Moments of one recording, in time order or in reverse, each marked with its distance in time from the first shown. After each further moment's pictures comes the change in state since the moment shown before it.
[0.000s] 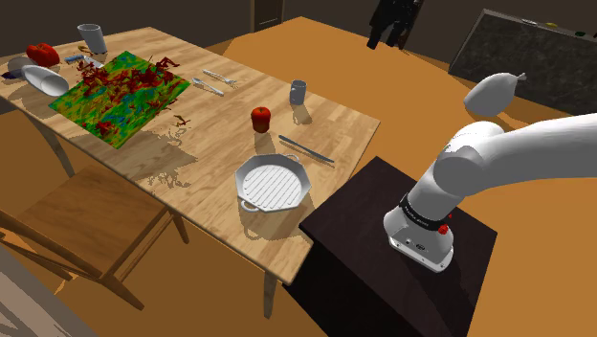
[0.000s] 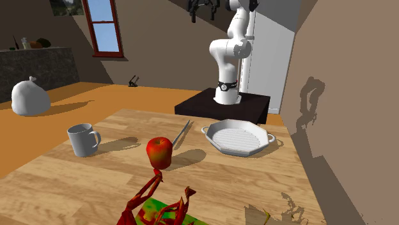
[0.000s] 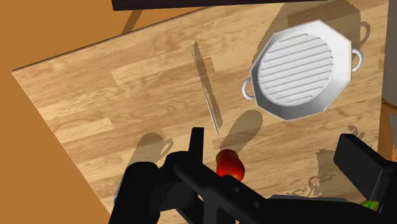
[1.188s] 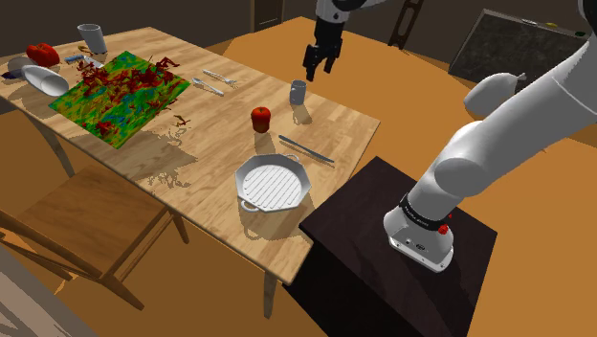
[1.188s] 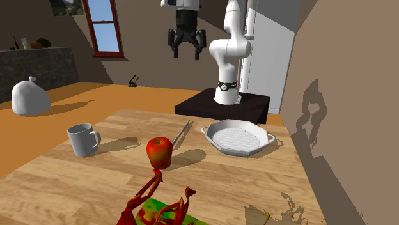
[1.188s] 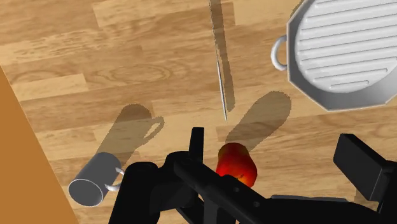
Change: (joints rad) arm 0.038 0.530 0.045 0.058 -0.062 0.411 -0.040
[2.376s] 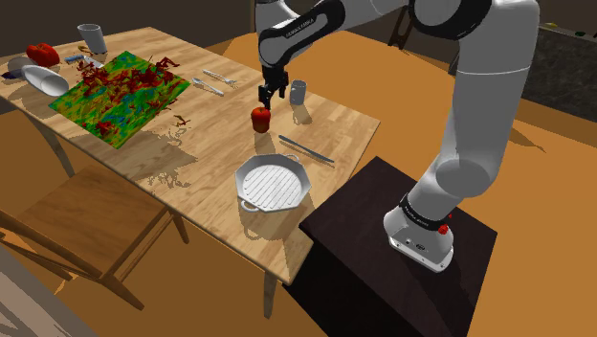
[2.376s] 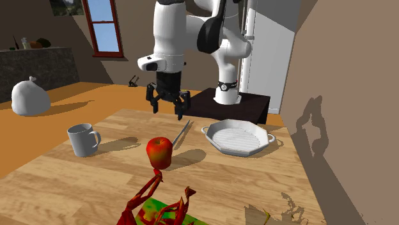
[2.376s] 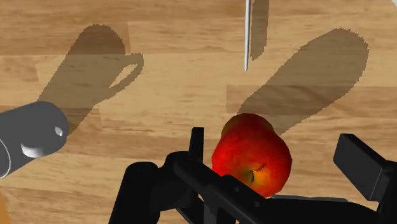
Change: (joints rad) arm 0.040 0.695 0.025 0.428 -0.139 0.194 0.018
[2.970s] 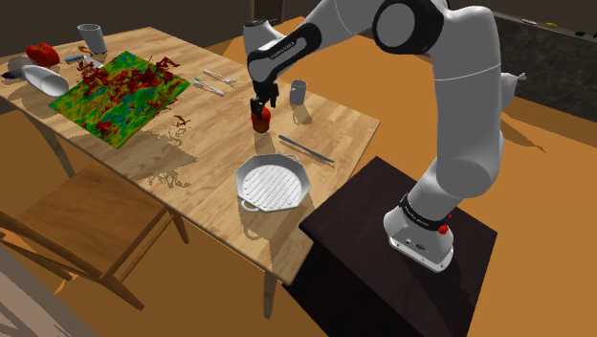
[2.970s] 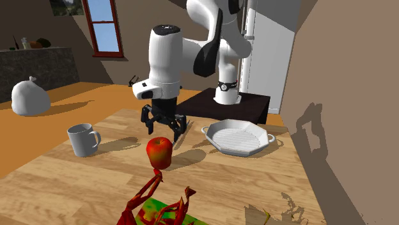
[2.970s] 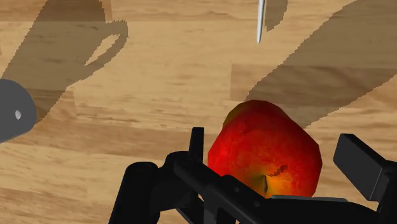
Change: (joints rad) arm 0.017 0.213 -0.008 0.169 -0.034 0.024 0.003
